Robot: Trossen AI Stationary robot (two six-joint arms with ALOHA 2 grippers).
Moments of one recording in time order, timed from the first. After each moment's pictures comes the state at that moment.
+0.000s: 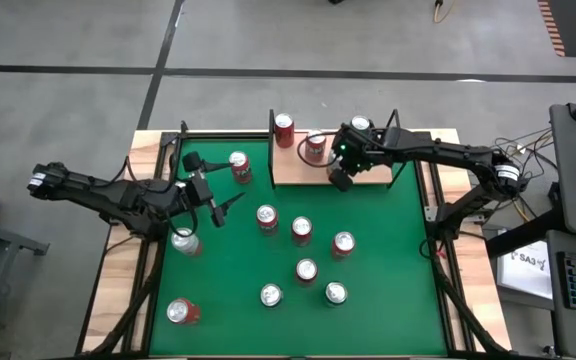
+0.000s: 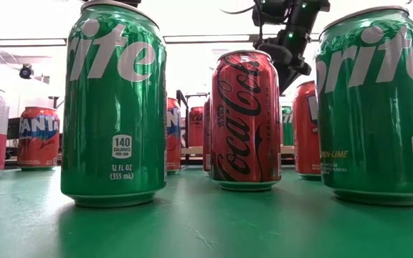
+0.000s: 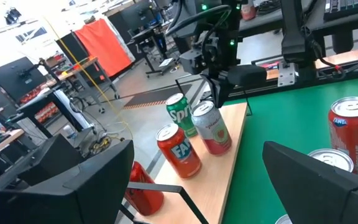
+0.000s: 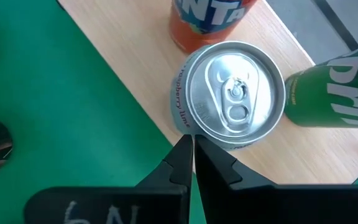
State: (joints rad) left arm -0.23 0.85 0.77 -0.09 -0.73 0.31; right arm -0.38 1.51 1.32 -0.93 0.19 0.22
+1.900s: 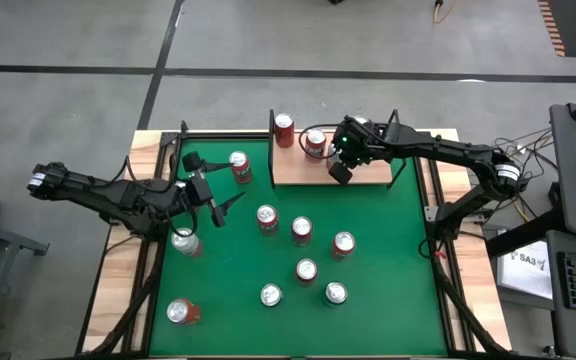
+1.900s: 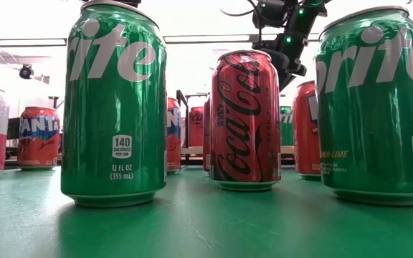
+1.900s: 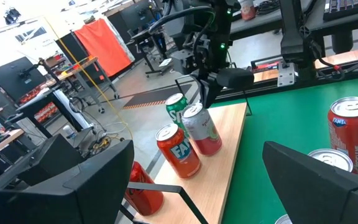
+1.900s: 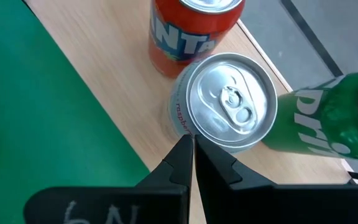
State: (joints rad) left arm -0.23 0.85 0.77 -0.09 -0.72 0.31; right arm -0.43 1.51 1.31 -0.85 0.21 0.11
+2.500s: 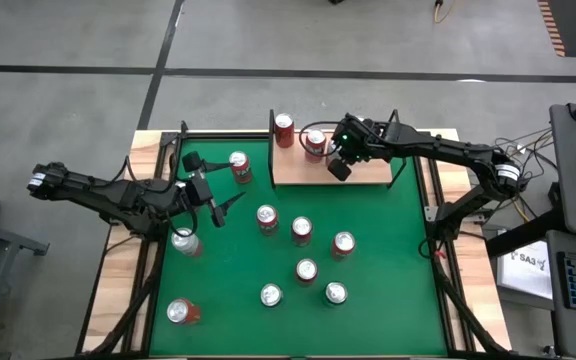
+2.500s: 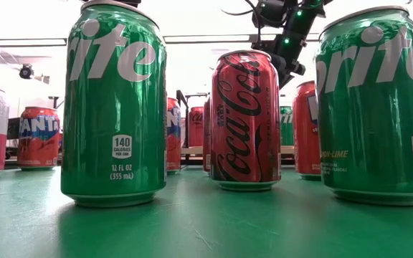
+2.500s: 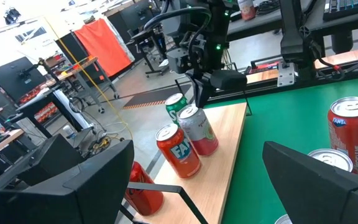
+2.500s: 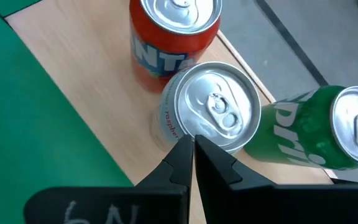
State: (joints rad) left arm -0.23 0.85 0.77 -0.09 -0.72 0.31; right arm -0.43 1.51 1.31 -0.81 0.26 0.10
